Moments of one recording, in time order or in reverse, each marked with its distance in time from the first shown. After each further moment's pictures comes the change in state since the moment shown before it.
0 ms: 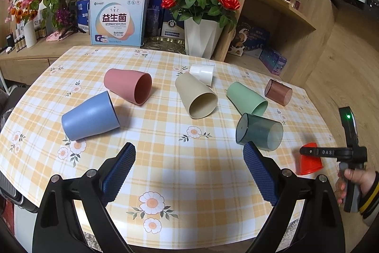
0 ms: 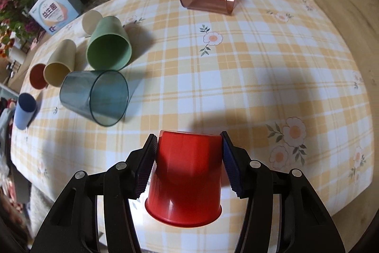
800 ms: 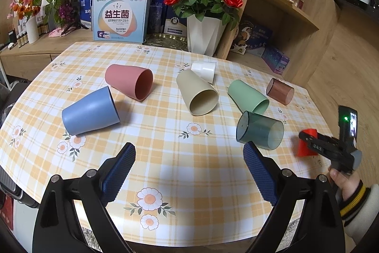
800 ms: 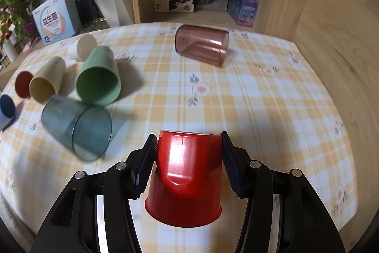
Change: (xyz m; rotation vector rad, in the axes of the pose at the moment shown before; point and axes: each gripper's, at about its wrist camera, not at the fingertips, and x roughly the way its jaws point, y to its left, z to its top) left arm 0.000 -0.002 -0.002 -0.023 0.012 0.013; right arm 0.005 0.014 0.017 -0.113 -0.298 -0.158
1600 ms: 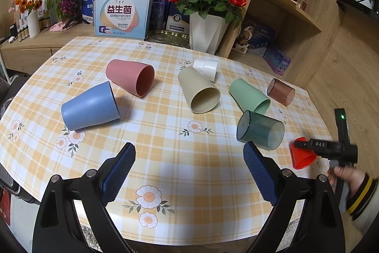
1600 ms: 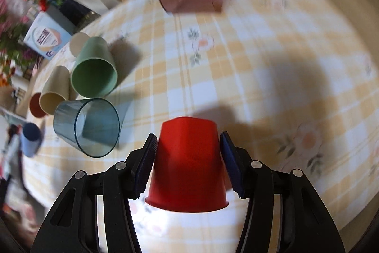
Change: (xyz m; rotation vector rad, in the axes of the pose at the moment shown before) left arm 0.003 0.004 -0.001 -0.026 0.020 -0.011; right arm 0.034 -0.035 -0.006 0.303 0.334 0.224
